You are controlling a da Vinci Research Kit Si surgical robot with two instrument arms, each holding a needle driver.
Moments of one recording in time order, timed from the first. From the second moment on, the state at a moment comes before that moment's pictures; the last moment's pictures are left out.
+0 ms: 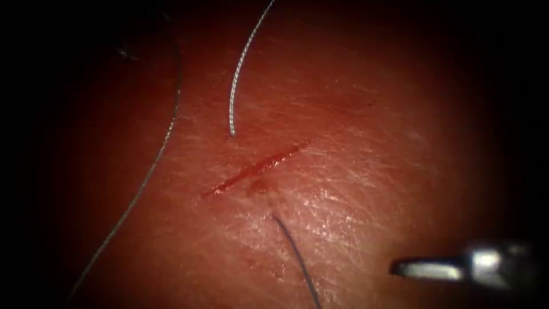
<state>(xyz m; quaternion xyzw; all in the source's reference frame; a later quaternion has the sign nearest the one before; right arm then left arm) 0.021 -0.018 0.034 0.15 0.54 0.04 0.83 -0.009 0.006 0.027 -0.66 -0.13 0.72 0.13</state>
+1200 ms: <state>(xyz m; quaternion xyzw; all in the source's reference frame) 0.030 -0.018 0.042 0.15 0.54 -0.02 0.83 -0.010 0.005 0.028 -0.66 -0.12 0.73 0.13</state>
